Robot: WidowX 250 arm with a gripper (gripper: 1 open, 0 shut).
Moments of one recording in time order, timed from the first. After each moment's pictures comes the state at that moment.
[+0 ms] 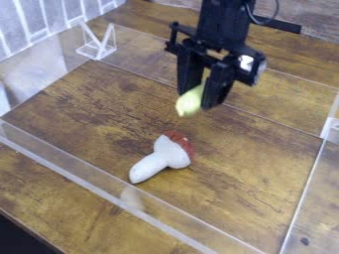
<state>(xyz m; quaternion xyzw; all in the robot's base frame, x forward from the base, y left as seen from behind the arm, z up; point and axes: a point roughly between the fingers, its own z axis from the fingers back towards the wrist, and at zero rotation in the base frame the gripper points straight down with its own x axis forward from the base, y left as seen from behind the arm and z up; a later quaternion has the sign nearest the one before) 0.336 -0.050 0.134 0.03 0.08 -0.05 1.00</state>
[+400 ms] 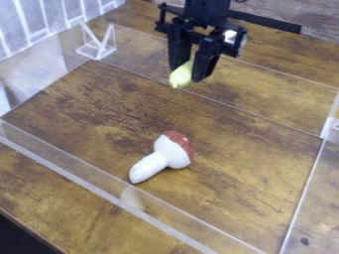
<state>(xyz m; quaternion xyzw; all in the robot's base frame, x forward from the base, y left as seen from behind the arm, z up) 0.361 -0.032 0.140 0.03 0.06 -0.02 1.00</state>
